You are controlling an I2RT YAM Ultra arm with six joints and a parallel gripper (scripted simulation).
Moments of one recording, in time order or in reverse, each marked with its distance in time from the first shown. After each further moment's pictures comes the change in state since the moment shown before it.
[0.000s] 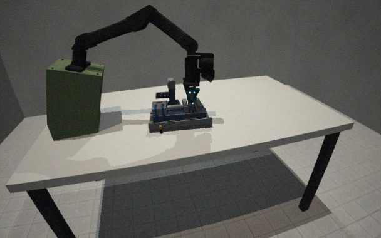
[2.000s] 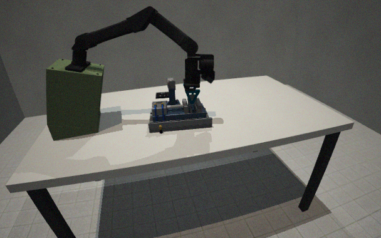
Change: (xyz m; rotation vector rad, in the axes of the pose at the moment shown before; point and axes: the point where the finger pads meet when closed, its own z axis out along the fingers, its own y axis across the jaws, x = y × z) arm -0.002 0.000 0.006 0.001 -0.007 -0.001
